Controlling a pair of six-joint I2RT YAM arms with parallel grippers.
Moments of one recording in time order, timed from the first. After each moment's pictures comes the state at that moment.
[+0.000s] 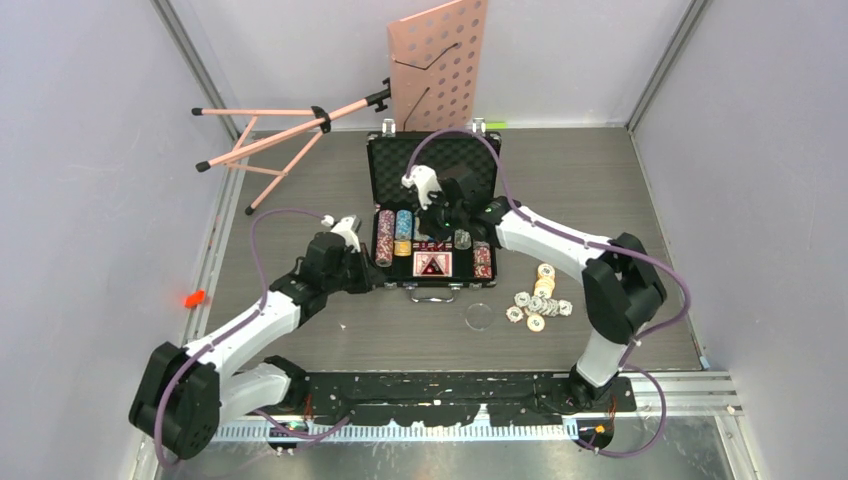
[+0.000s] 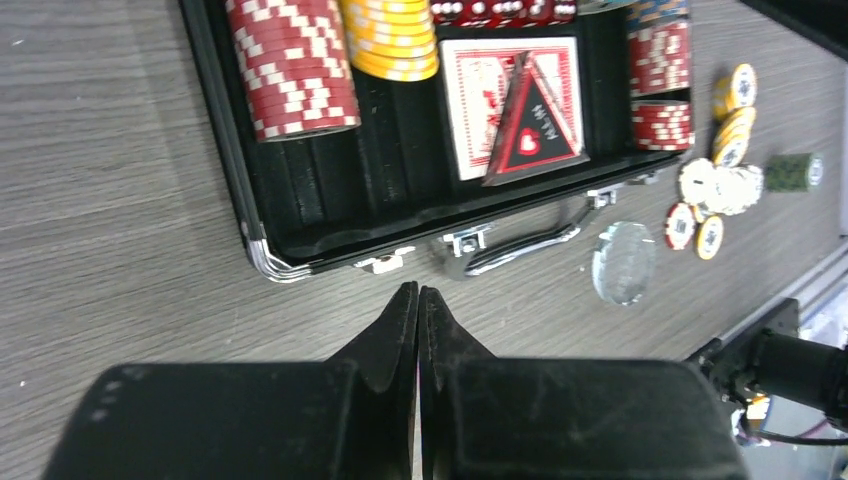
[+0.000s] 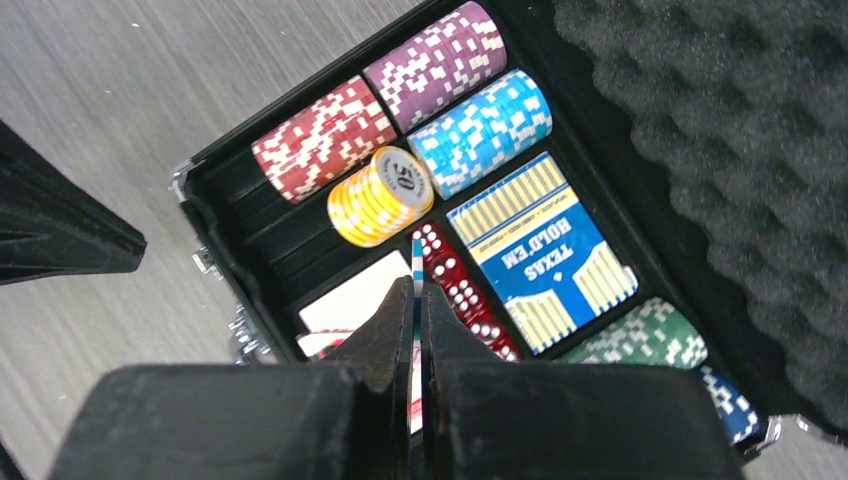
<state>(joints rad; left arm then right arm) -0.48 1.05 0.51 -0.08 0.19 -0.58 0.71 1.70 1.26 -0.21 -0.20 -0.14</state>
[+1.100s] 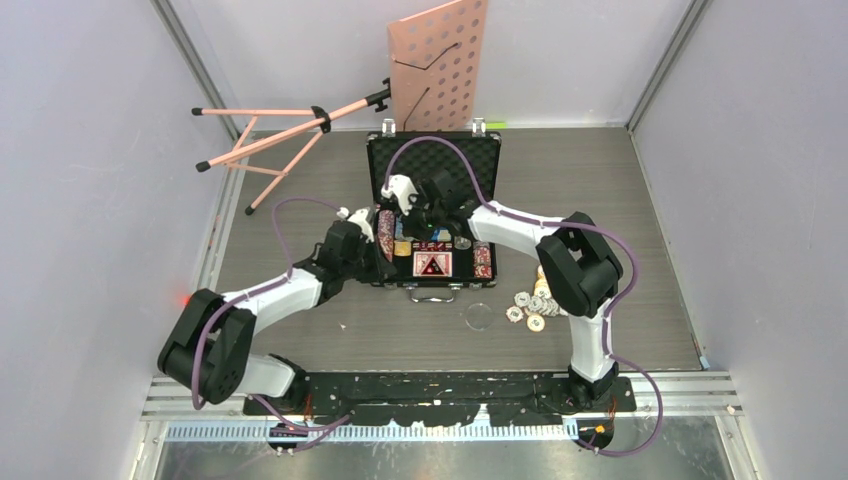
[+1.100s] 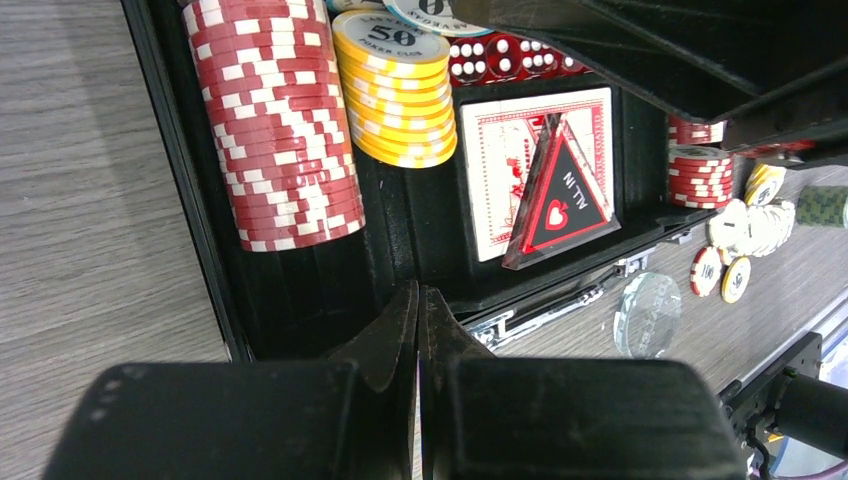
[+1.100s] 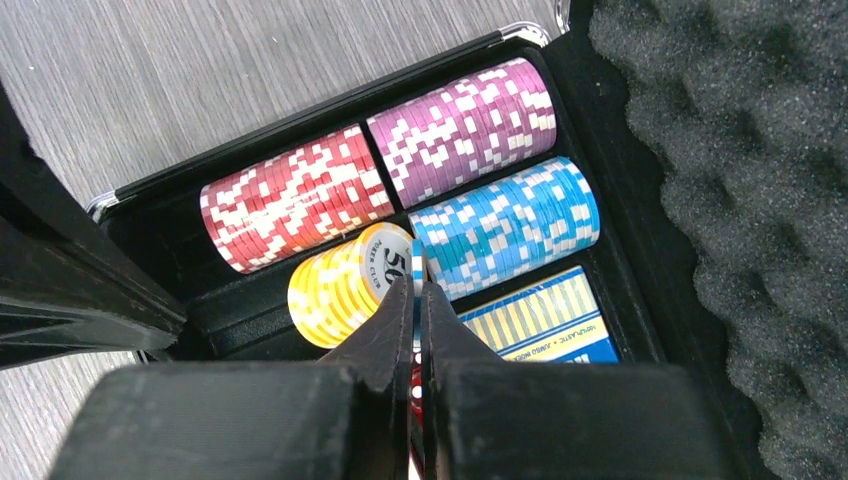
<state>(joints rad) -0.48 1.35 0.59 0.08 0.19 -0.58 0.71 1.98 1.40 -0.13 -0.30 -0.32</state>
